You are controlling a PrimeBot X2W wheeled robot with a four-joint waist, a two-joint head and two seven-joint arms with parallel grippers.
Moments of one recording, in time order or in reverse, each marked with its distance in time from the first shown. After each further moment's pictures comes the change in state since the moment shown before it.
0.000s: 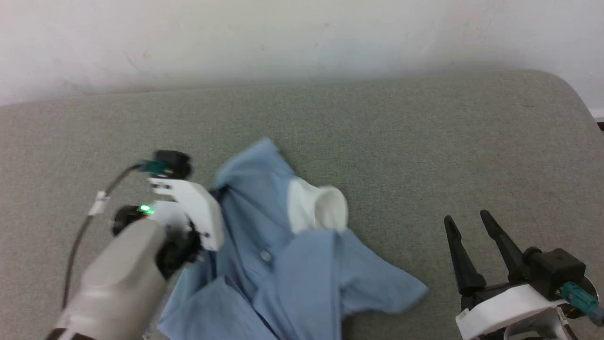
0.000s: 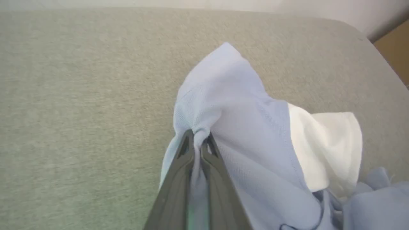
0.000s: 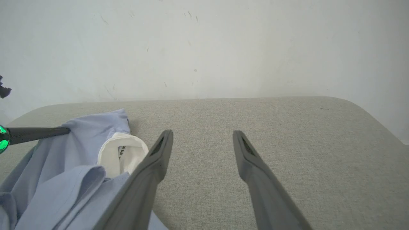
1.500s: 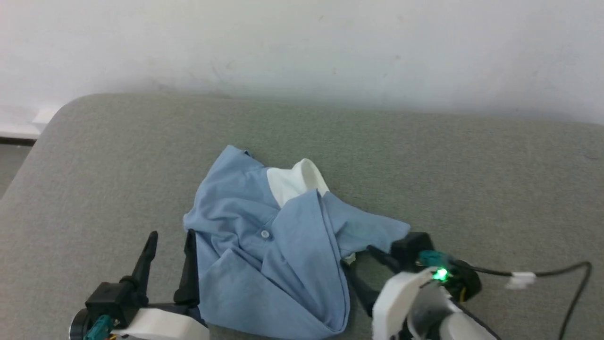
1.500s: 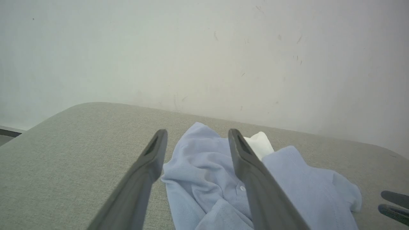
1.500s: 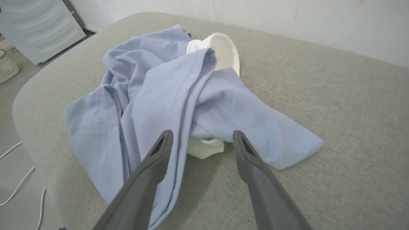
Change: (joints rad) left arm 0.729 -0.070 0.485 -0.726 0.455 0.179 -0.449; right arm -0.209 0.000 0.323 0.325 0.054 0.000 0.254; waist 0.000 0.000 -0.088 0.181
